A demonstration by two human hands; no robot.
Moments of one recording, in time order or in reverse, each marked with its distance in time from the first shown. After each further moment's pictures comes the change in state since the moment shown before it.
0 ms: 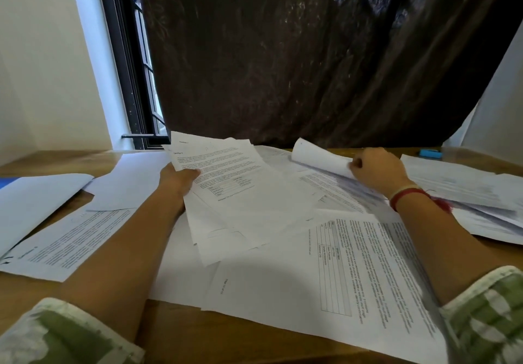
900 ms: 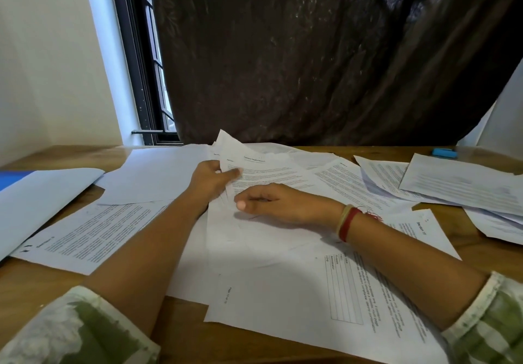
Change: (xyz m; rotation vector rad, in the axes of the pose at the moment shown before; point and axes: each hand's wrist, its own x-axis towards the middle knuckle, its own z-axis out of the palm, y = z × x) left_hand -0.010 -0.006 0.027 0.293 -0.192 0.173; right_hand -0.096 -0.154 -0.010 0.780 -0.746 -0.469
